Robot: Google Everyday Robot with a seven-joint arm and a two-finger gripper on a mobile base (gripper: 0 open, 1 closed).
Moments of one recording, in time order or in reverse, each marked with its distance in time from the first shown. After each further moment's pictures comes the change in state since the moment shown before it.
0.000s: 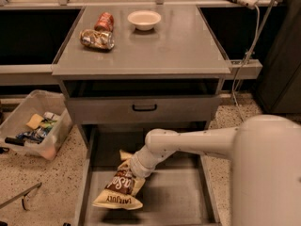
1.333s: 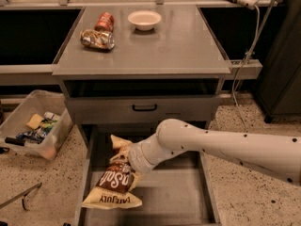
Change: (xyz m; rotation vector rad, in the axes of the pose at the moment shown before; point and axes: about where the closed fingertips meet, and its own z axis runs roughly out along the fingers) arm -0.108 0.006 -0.118 0.204 -0.085 -0.217
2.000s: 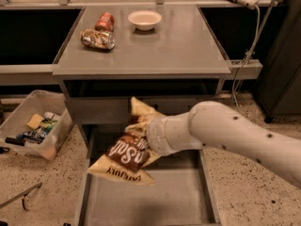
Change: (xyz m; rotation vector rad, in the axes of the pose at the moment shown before) arm -0.049 -0.049 -0.149 0.281 0.190 -0.023
